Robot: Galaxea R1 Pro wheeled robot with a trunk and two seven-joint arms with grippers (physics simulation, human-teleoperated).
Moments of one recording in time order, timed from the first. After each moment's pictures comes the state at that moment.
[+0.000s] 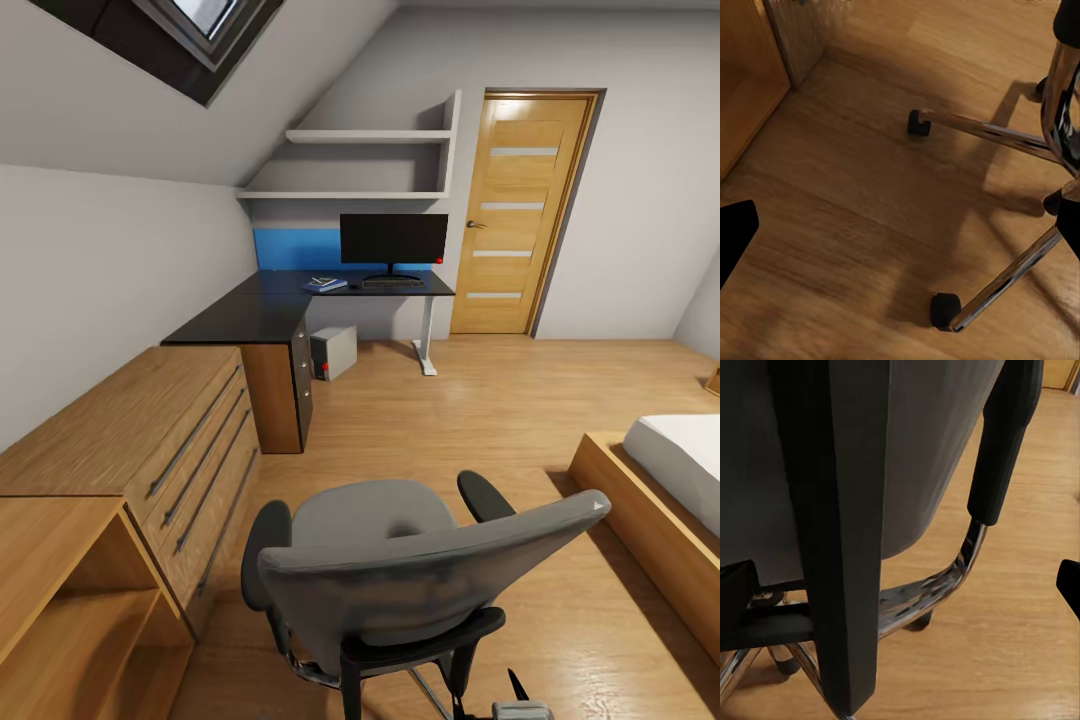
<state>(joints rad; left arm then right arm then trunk) -0.10 -0.08 -0.41 -0.50 0.58 -0.50 0.36 -0.20 0.04 0.16 -0.27 0.11 -0.93 -0.28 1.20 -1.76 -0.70</state>
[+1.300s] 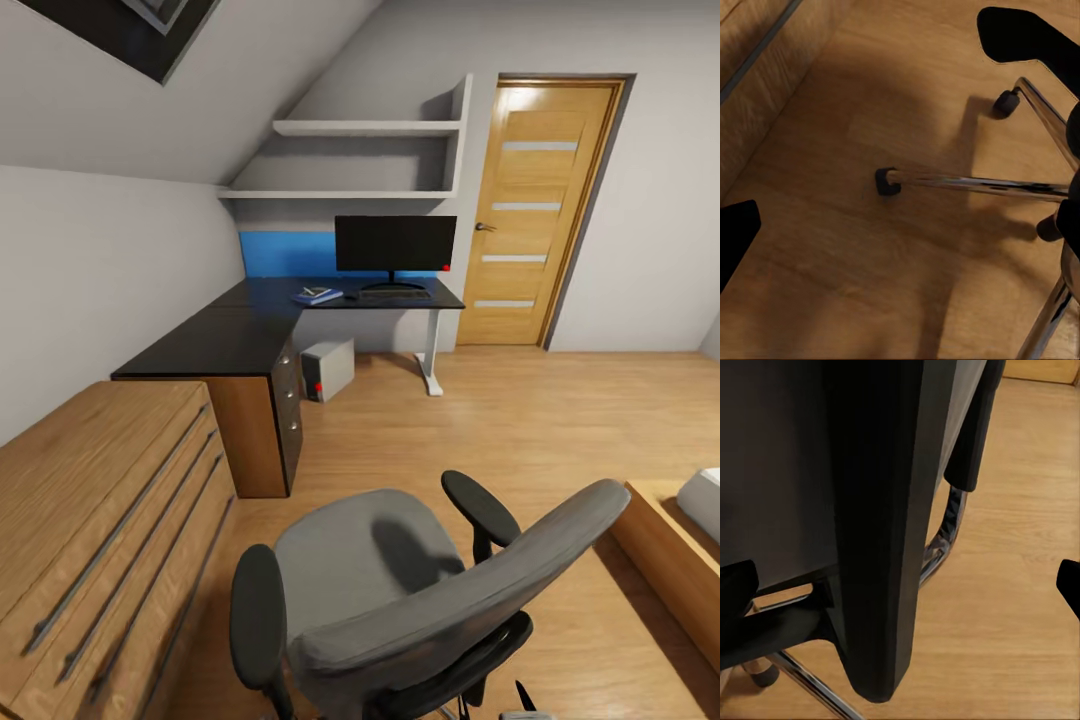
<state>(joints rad) -0.10 -0.08 -0.40 -0.50 0.50 -0.51 0.37 -0.20 0.03 0.15 -0.23 0.10 -0.94 -0.28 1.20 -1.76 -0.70</state>
